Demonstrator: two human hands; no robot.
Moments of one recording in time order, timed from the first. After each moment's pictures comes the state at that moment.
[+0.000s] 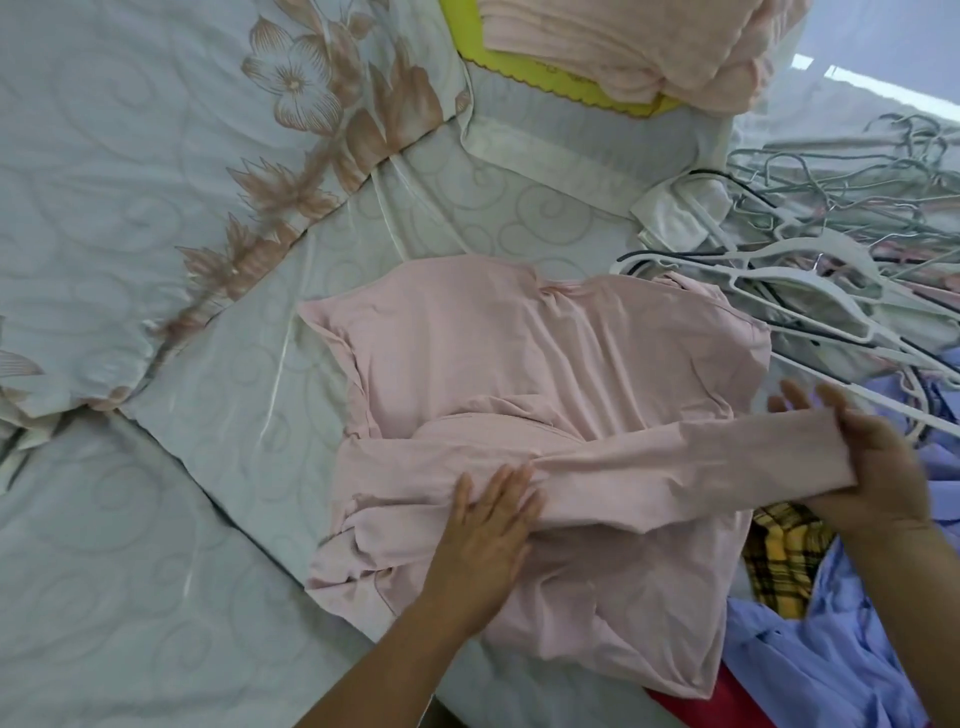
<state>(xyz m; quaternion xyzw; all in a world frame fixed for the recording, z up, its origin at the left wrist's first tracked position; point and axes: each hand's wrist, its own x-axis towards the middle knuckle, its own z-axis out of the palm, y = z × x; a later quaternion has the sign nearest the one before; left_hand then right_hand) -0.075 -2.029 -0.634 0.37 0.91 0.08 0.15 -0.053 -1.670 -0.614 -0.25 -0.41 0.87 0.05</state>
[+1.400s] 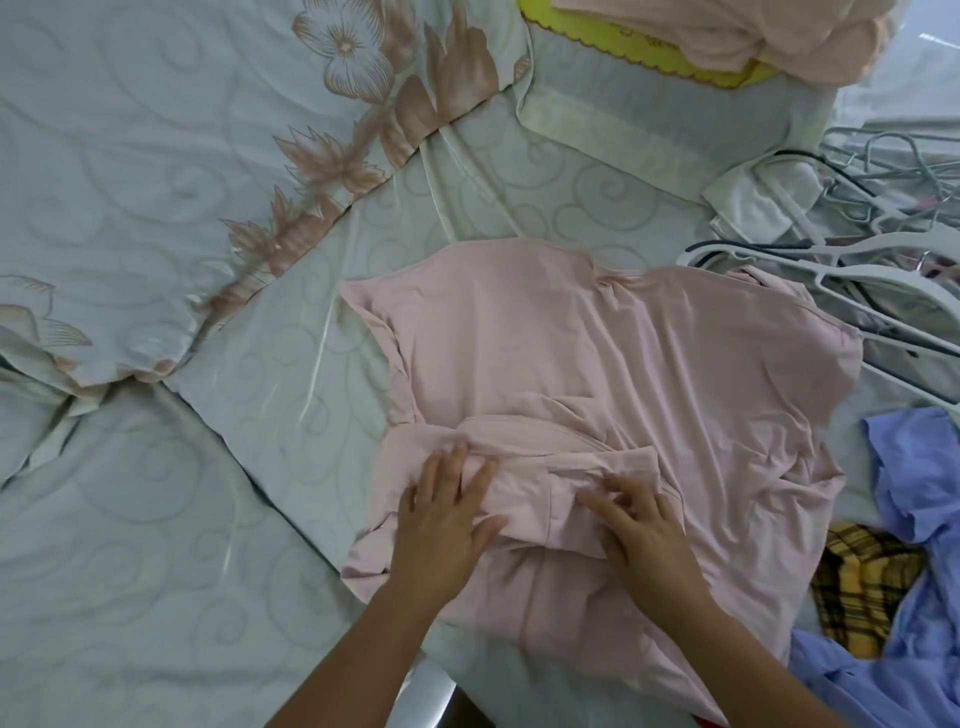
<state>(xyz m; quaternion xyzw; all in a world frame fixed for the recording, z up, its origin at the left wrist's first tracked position) -0.103 -2.095 -0.652 0.17 0.96 0.06 0.19 -0.029 -1.864 -0.672 -0.03 -0.96 0.29 -0.05</state>
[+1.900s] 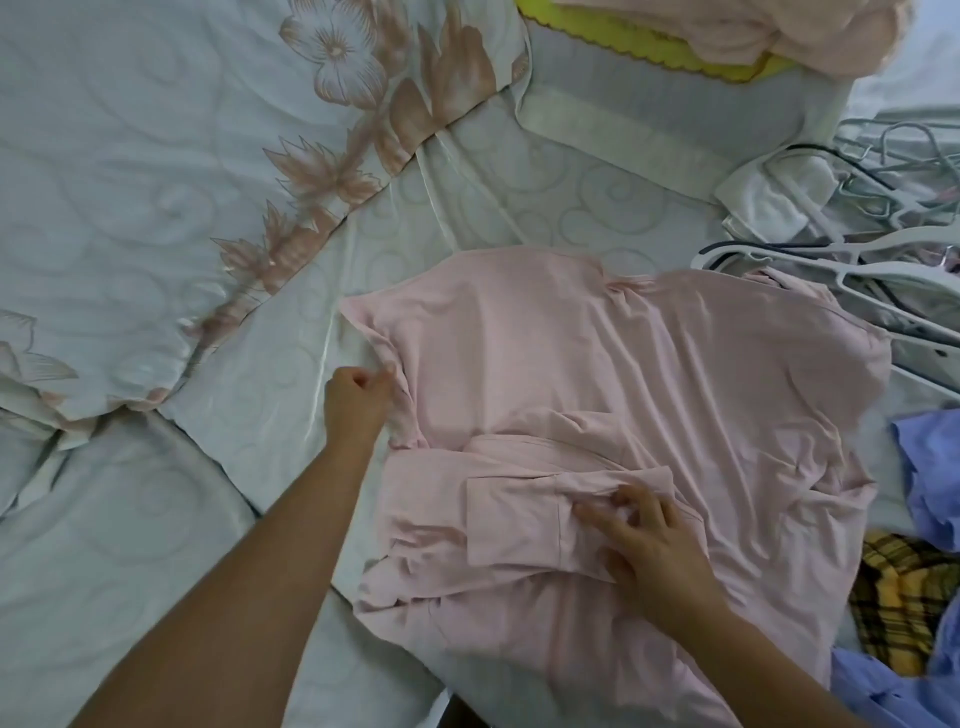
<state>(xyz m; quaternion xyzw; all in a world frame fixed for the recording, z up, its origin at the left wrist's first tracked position) -0.268 -2.120 -0.631 -0.24 0.89 0.37 0.13 -0.042 -1.874 -0.677 -0.01 -0.97 0.24 -0.09</state>
